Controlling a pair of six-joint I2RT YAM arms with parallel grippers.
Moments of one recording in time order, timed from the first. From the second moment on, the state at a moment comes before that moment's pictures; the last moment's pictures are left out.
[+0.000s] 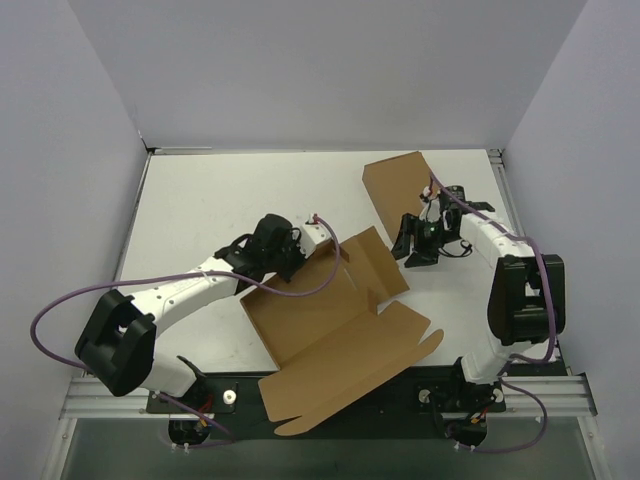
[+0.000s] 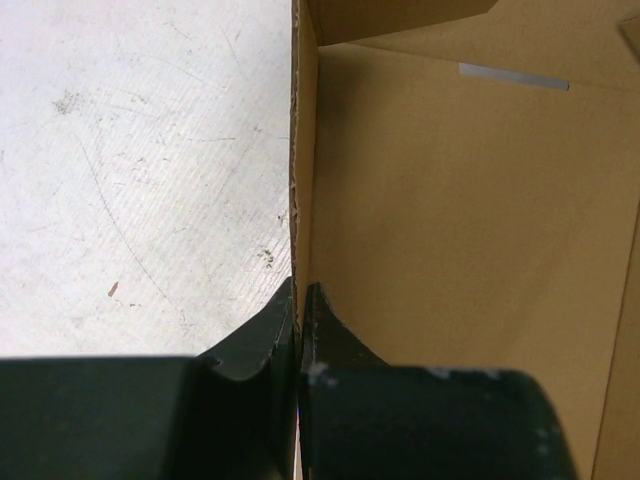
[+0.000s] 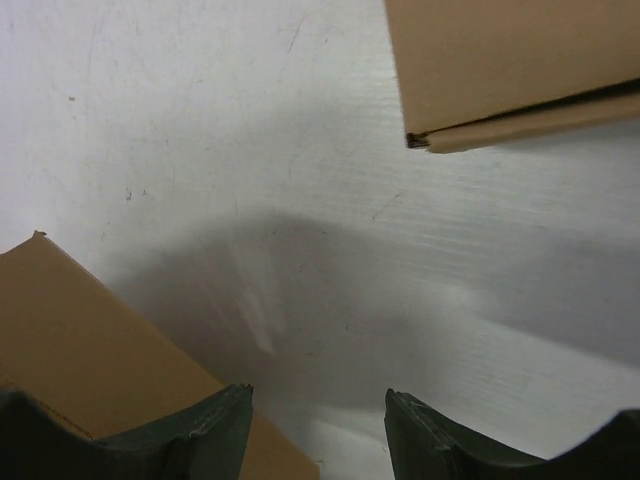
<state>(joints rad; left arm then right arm) -0.69 1.42 0.92 -0.22 0.11 0.27 0.06 1.64 1.11 -0.70 -0.54 0.18</state>
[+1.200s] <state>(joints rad) -0.73 1.47 0.82 -0.20 0.06 0.21 0.33 1.72 1.10 -0.86 -0.81 0.09</state>
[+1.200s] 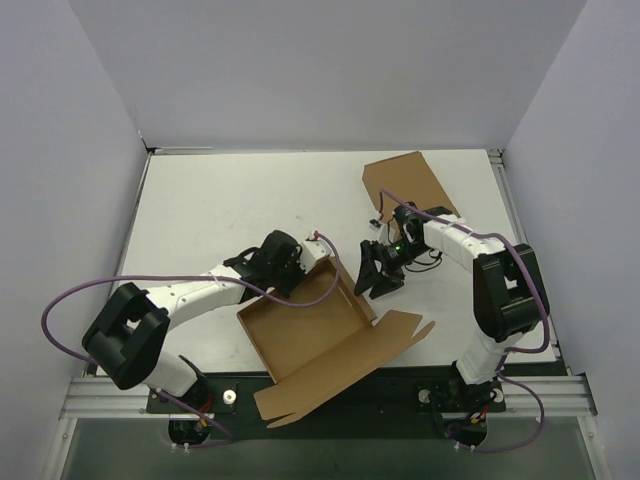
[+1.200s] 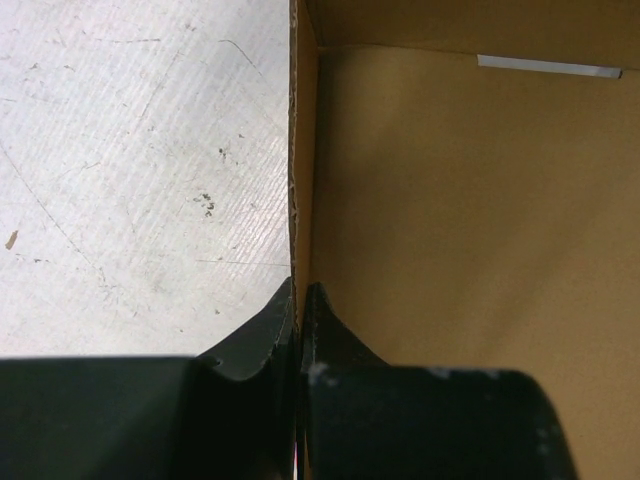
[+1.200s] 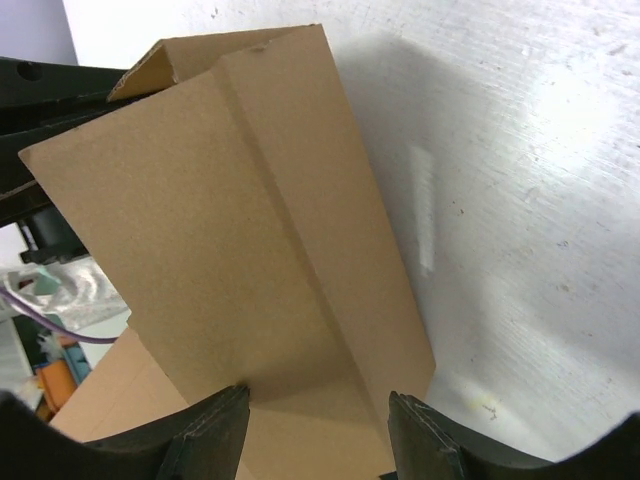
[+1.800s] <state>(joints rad) -0.73 1.47 0.79 -0.18 0.07 0.16 0.50 1.76 1.17 -0.86 -0.59 0.09</state>
